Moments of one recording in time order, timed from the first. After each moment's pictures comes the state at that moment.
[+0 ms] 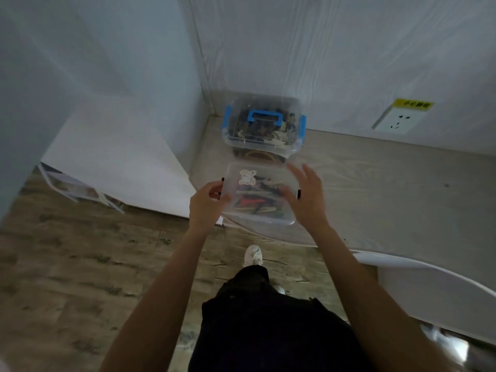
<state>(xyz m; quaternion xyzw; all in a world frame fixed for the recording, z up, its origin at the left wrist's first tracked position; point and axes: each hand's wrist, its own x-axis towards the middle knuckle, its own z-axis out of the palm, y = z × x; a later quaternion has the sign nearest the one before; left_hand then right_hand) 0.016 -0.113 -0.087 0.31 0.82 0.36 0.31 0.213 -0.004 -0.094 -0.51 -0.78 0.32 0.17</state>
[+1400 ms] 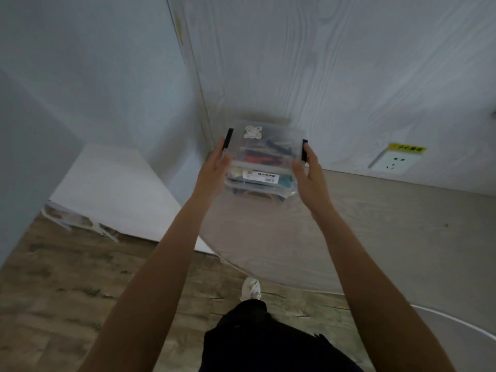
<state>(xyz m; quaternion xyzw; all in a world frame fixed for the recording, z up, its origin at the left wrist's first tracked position) -0.028 0.005 -0.018 0.44 0.73 0.44 0.29 0.164 0.082 -0.025 -0.50 -0.64 0.49 0.33</state>
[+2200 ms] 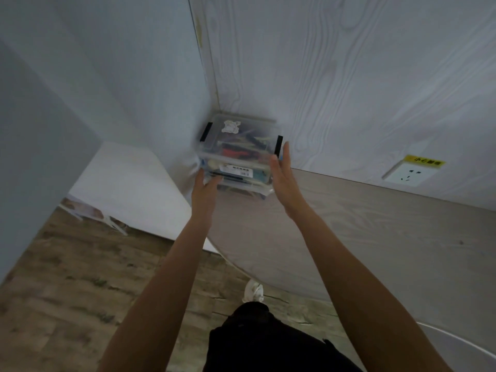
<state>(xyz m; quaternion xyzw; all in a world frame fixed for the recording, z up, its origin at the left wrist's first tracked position) -0.037 -0.023 -0.049 0.15 0.75 0.55 0.35 0.099 0.073 -0.028 -0.42 -0.64 0.59 0.28</state>
